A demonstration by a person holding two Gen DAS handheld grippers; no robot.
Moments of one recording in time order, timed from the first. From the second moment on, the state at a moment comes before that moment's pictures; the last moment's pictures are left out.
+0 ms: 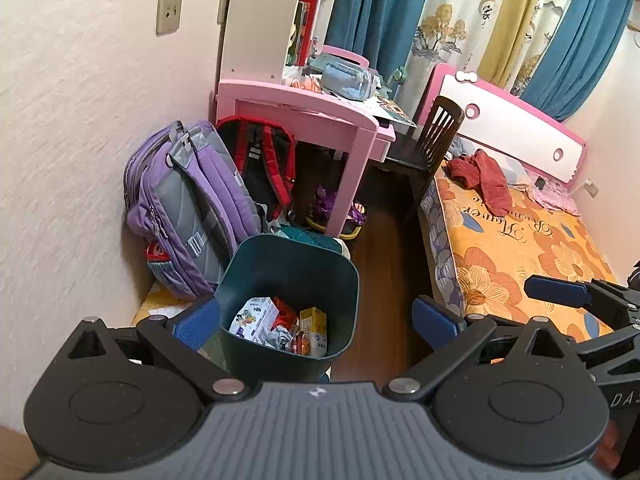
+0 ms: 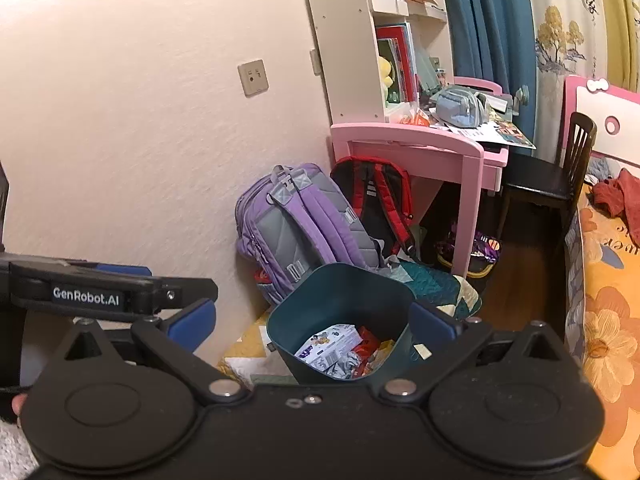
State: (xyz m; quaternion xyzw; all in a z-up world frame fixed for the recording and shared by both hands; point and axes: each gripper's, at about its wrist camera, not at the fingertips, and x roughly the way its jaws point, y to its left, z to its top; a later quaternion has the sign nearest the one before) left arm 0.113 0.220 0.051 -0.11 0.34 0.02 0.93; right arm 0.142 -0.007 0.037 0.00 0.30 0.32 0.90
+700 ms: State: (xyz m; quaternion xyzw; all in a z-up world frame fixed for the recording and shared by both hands) left arm 0.108 0.174 0.065 -0.11 0.32 0.06 0.94; right arm 0.156 -0.050 0.054 0.01 0.28 0.33 0.90
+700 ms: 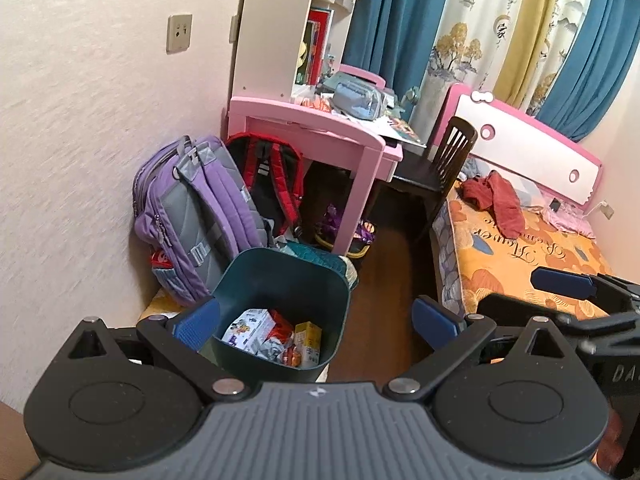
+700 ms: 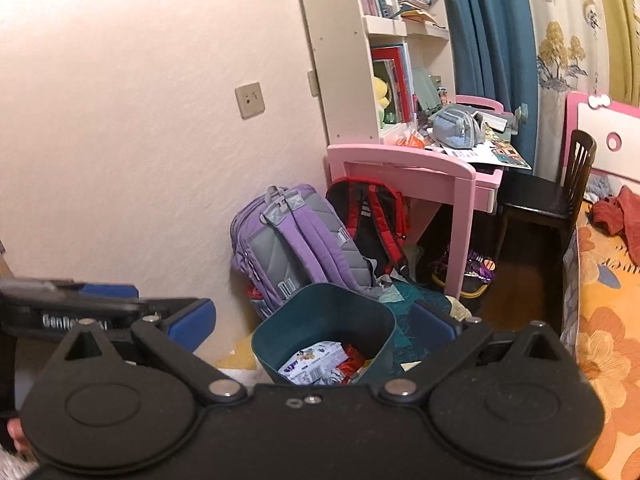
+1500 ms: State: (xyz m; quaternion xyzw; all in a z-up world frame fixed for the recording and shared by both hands) left arm 0.088 0.151 0.067 -0.12 0.30 0.07 0.94; right arm 0.154 -0.074 0.047 0.03 0.28 0.34 0.90
